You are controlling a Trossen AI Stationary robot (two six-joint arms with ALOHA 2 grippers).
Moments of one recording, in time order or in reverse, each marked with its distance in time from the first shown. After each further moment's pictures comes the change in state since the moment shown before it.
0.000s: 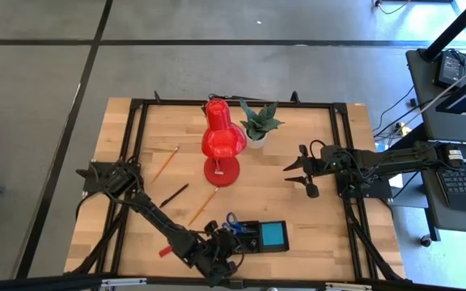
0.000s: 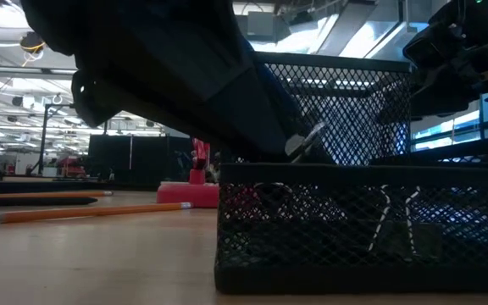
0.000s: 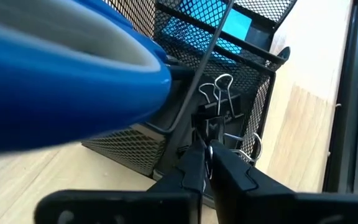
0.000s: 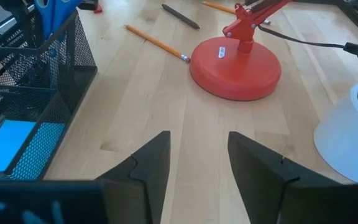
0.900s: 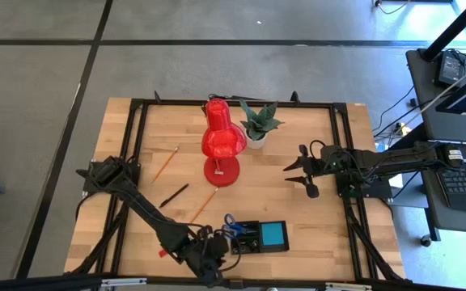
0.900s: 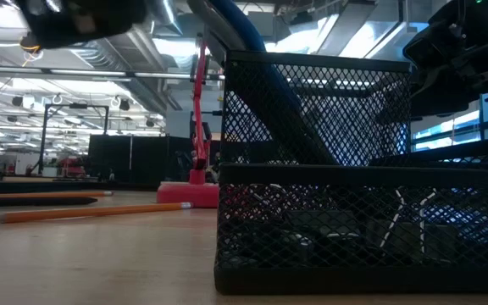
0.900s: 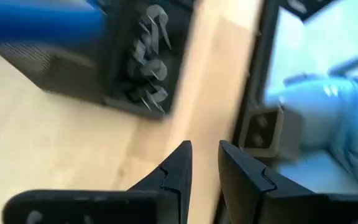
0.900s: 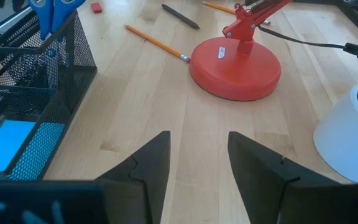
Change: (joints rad) left arm -0.015 -0.158 -0.001 -0.130 0.354 0.069; right arm 0.000 0.000 0.000 0.001 0.000 0.000
